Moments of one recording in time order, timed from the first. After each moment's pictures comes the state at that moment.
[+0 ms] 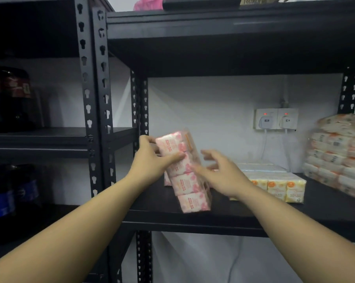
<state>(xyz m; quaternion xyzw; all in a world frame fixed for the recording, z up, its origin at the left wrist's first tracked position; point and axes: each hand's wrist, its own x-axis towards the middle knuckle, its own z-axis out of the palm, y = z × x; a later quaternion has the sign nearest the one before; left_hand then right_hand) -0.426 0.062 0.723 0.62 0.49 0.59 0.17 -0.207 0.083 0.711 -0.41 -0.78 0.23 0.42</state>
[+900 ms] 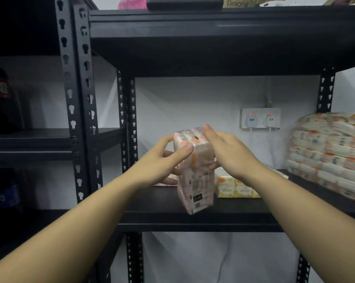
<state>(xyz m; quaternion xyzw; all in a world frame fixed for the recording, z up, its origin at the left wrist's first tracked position) -0.381 0.009 0.744 0.70 0.42 0.48 0.32 -0.180 0.042 0.761 -0.38 -0.76 0.21 0.48</state>
